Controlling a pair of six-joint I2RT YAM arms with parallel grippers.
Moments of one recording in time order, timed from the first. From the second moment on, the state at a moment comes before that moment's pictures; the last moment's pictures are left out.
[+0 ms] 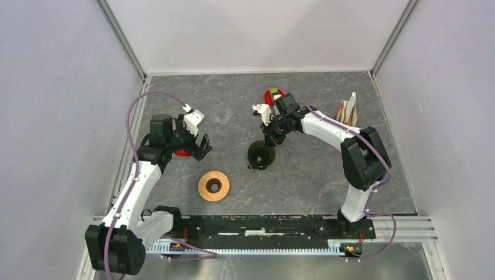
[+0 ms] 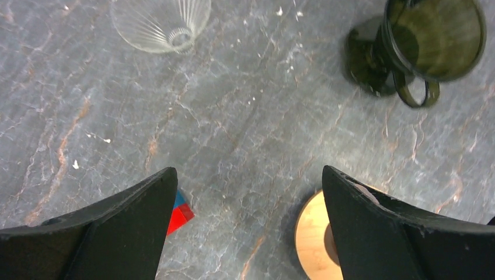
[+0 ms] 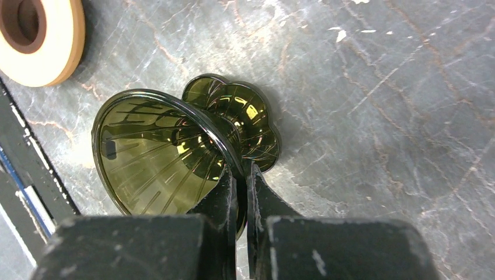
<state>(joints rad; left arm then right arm) -0.11 0.99 0.77 -0.41 0.51 0.39 0.54 1.81 1.28 -0.53 -0.54 -0.31</state>
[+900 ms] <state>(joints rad) -0.49 1.14 0.69 -0.71 0.23 0.84 0.53 1.83 1.43 -0.65 -0.44 -0.36</state>
